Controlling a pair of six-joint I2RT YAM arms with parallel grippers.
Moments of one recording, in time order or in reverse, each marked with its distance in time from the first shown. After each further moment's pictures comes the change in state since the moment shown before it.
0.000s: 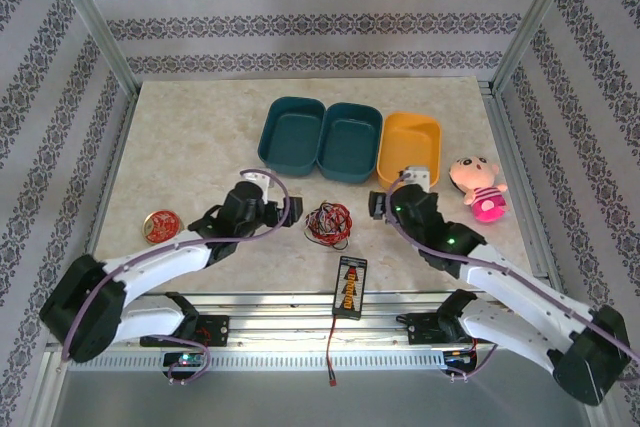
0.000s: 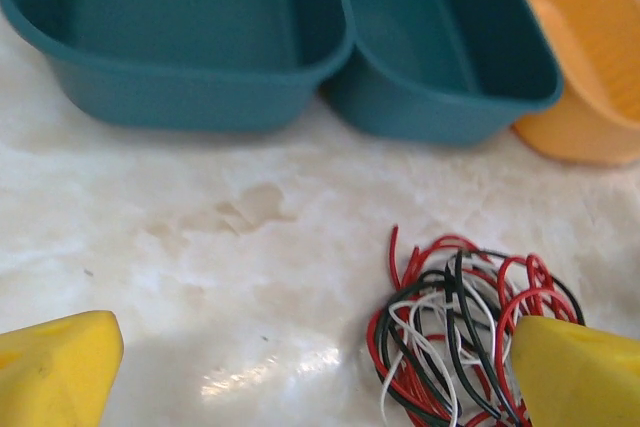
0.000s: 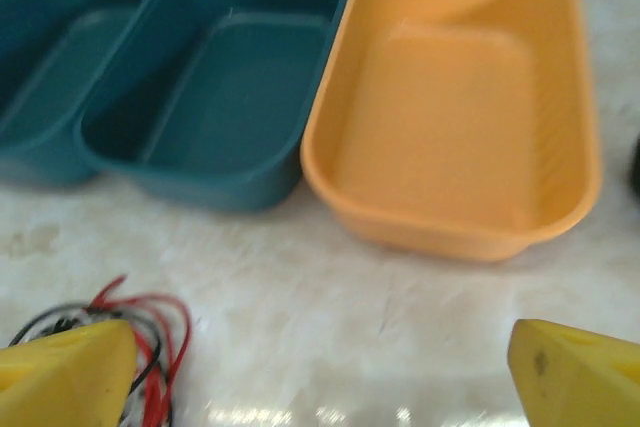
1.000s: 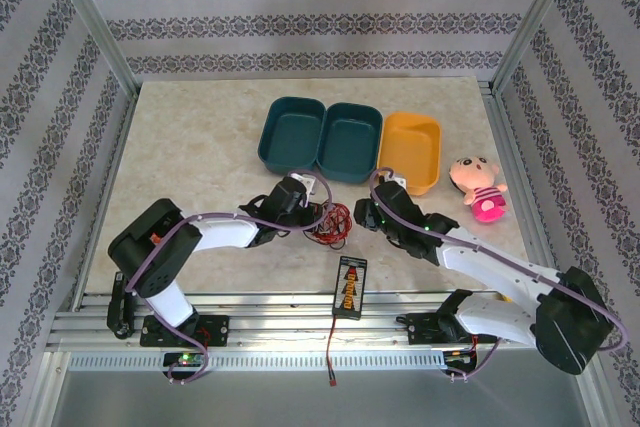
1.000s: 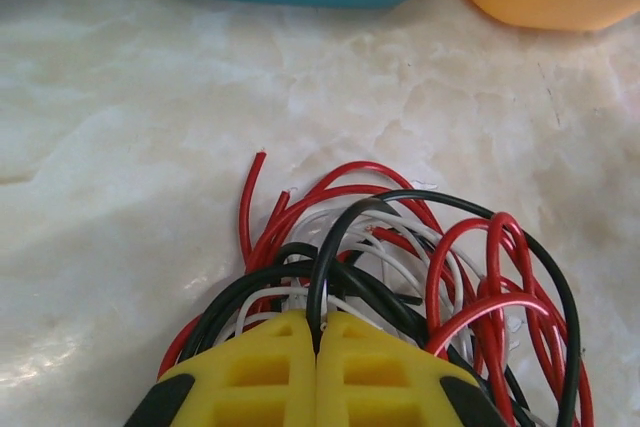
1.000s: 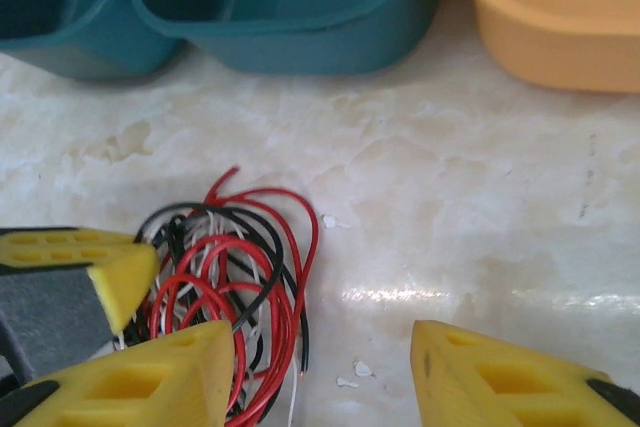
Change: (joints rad) left arm -0.085 0.422 0.188 0.111 0.177 -0.043; right arm 0.009 0.213 0.018 0.074 -0.275 0.240
